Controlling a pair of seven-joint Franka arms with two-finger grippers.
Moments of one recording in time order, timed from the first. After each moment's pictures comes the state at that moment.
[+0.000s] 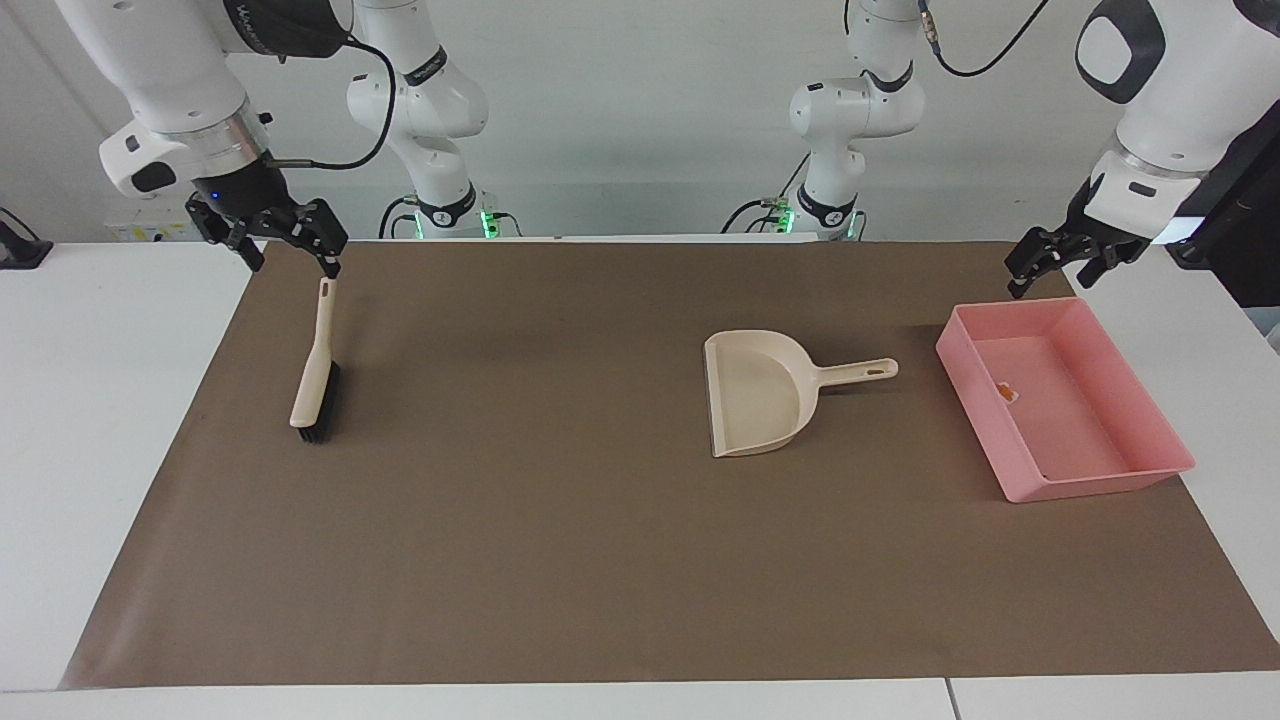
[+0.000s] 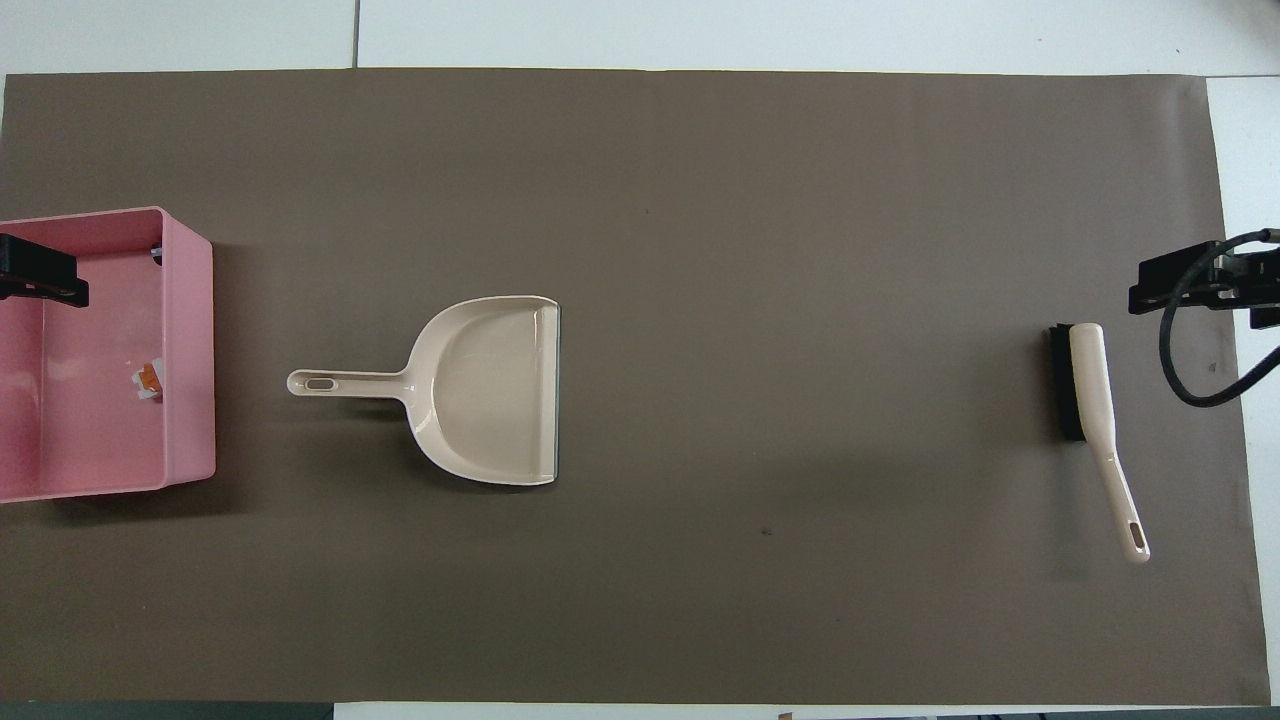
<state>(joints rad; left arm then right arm) 0.00 0.01 0.02 -1.59 0.05 1.58 -0.02 -0.12 -0.05 0.08 -1.62 -0.01 1.56 0.12</state>
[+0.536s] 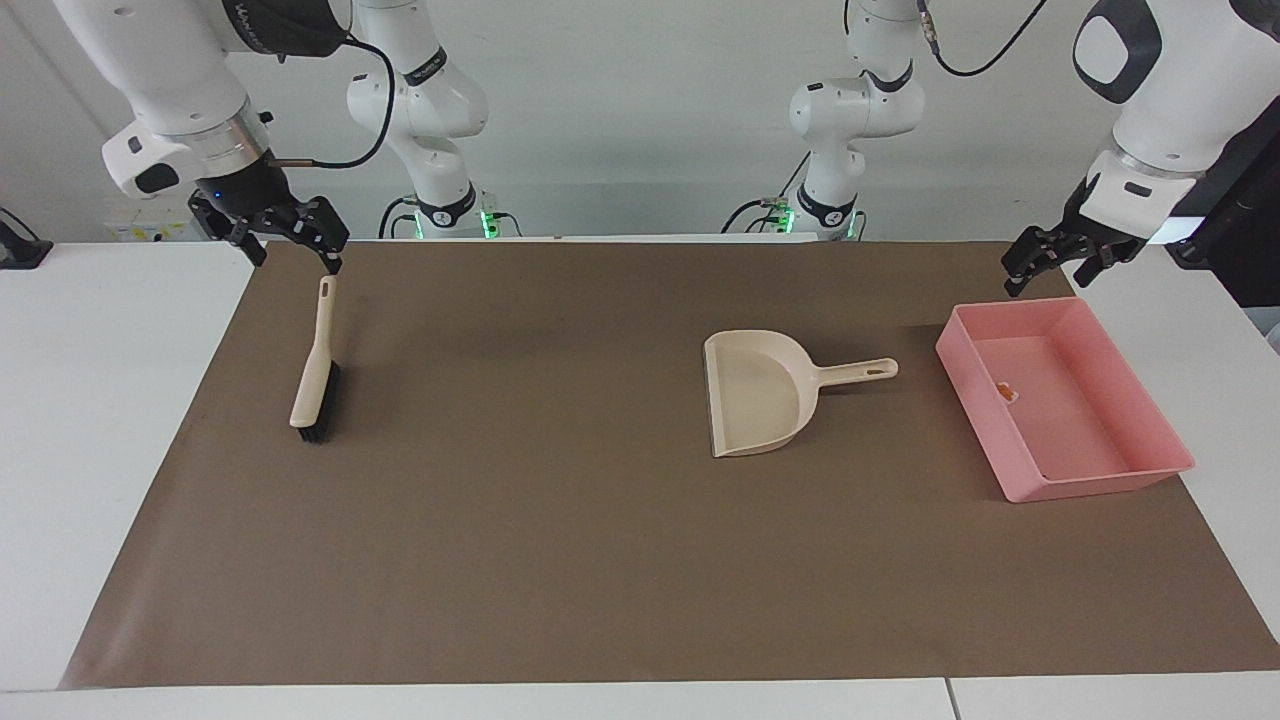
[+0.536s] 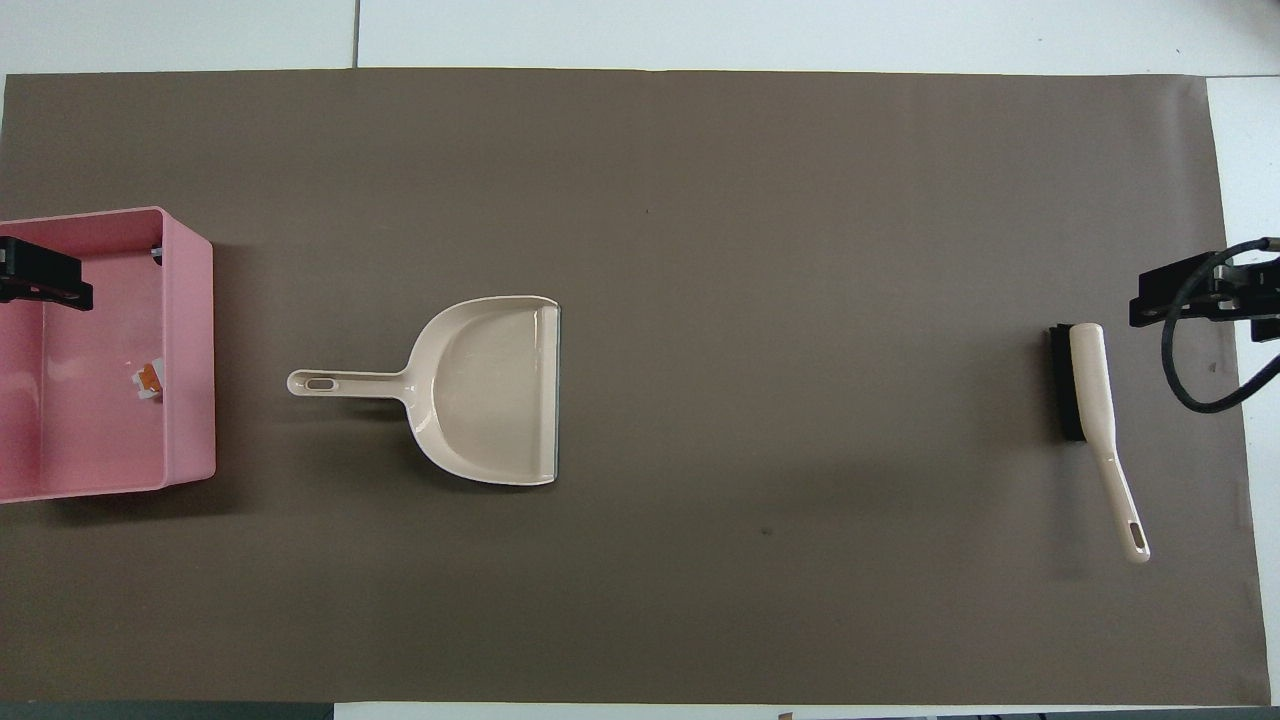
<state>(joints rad) 0.00 0.01 0.02 -1.59 0.05 1.58 -0.02 -0.12 -0.06 0.08 -1.62 -0.01 1.51 0.12</state>
